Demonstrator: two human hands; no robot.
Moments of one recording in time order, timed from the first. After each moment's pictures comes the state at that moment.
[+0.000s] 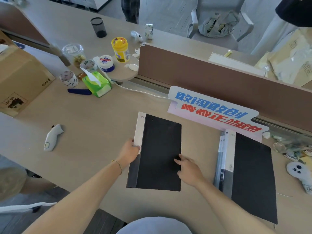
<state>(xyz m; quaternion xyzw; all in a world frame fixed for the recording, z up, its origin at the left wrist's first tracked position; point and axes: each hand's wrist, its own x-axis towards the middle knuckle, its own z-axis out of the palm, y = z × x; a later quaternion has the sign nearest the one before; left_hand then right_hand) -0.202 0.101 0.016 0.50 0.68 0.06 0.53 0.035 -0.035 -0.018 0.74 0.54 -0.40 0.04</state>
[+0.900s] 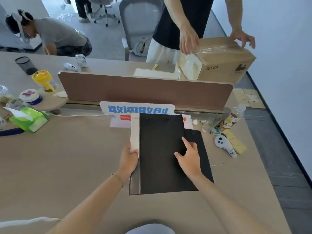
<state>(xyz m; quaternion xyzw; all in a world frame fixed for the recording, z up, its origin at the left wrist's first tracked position) 0.005 -0.012 0.071 0.60 0.55 0.17 0.56 0.196 -0.152 0.067 0.88 0.28 -0.21 -0.32</state>
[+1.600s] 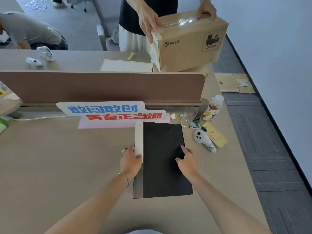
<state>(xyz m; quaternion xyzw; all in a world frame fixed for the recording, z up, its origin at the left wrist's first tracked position) 0.131 -0.067 0.020 0.70 0.56 0.05 0.44 0.307 -0.218 0.011 0.87 0.17 -0.36 -0.29</state>
